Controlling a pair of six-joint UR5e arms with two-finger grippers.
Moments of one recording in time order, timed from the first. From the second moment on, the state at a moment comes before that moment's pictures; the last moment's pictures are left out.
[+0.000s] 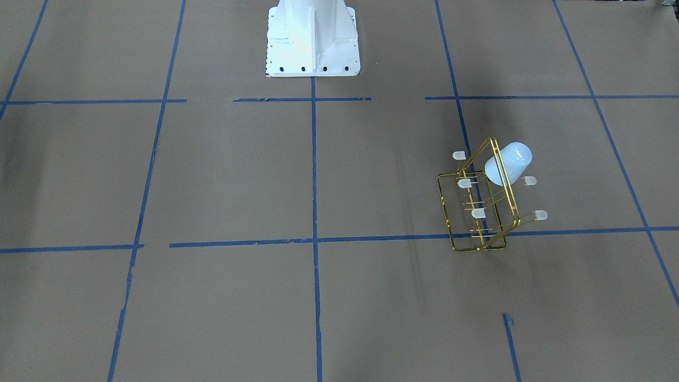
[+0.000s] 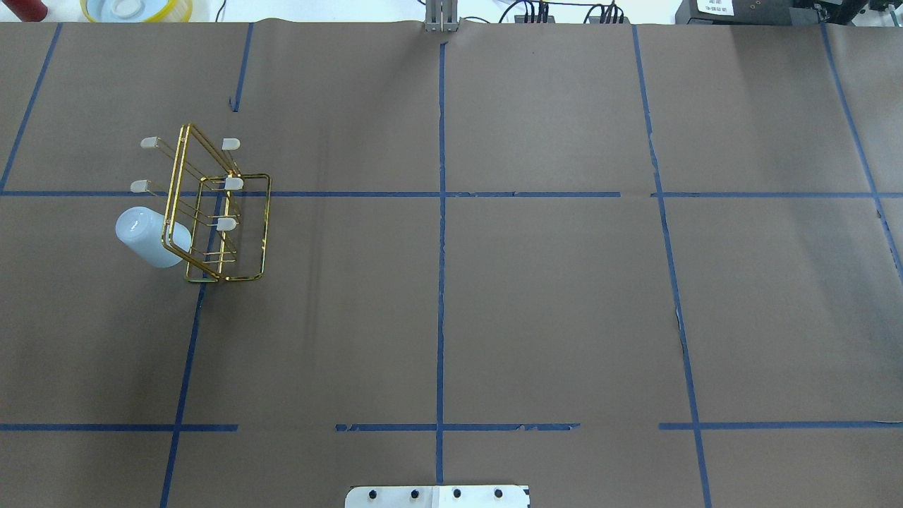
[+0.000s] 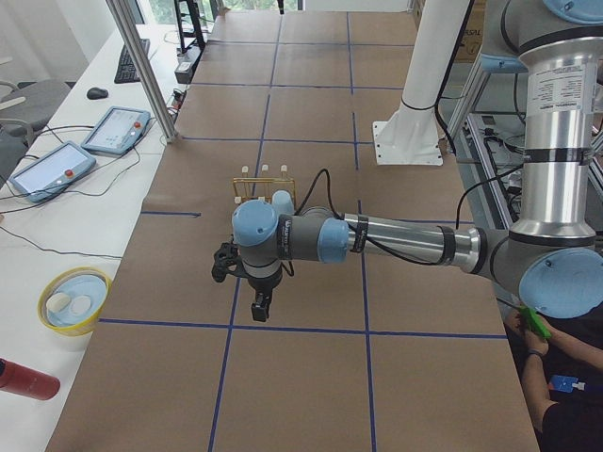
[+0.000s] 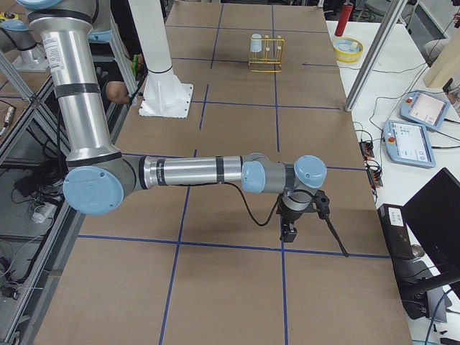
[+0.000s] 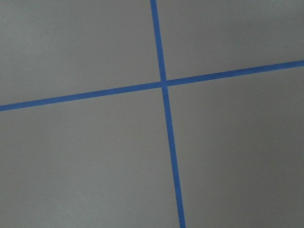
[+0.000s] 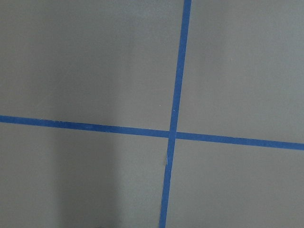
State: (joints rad) left arm -1.55 -1.51 -1.73 -1.51 -2.37 0.08; right arm 1.49 -1.38 1.46 -1.67 2.30 -0.04
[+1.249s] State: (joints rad) left arm -1.61 -1.51 -1.69 -1.50 -2.40 0.08; right arm 1.49 -1.38 1.46 -1.67 2.30 -0.04
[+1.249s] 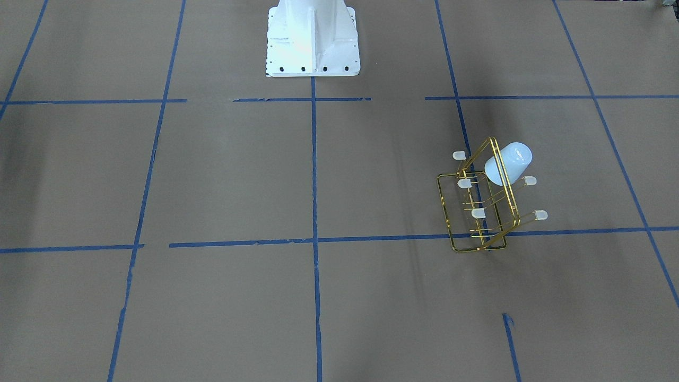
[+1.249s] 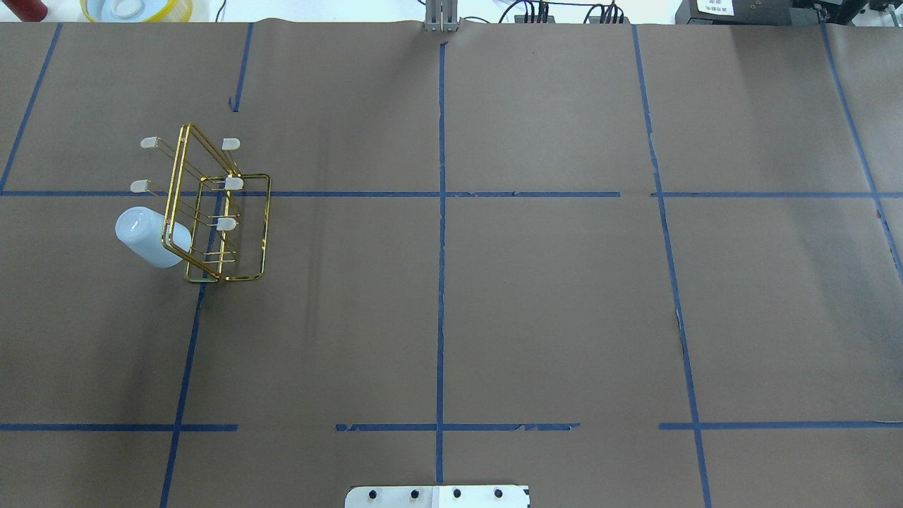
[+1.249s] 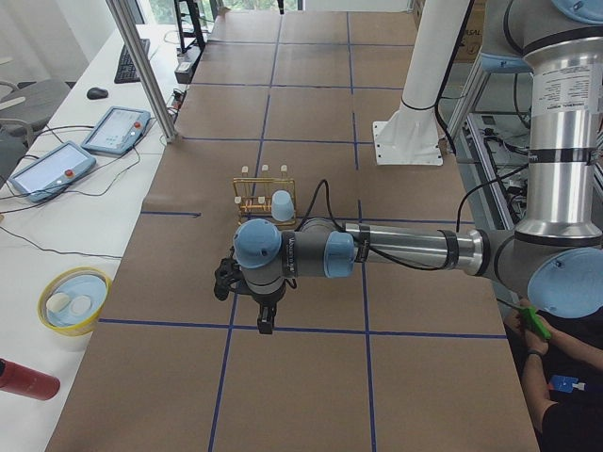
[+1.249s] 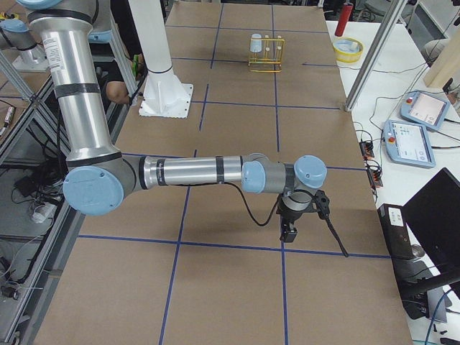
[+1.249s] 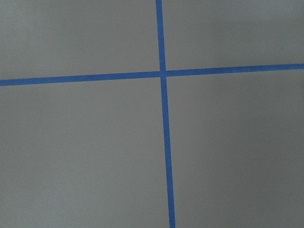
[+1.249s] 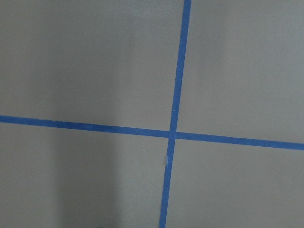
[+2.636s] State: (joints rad) left arm -1.63 -1.54 -1.69 -1.50 -2.40 0.09; right arm 1.49 -1.38 1.46 -1.67 2.30 -0.04
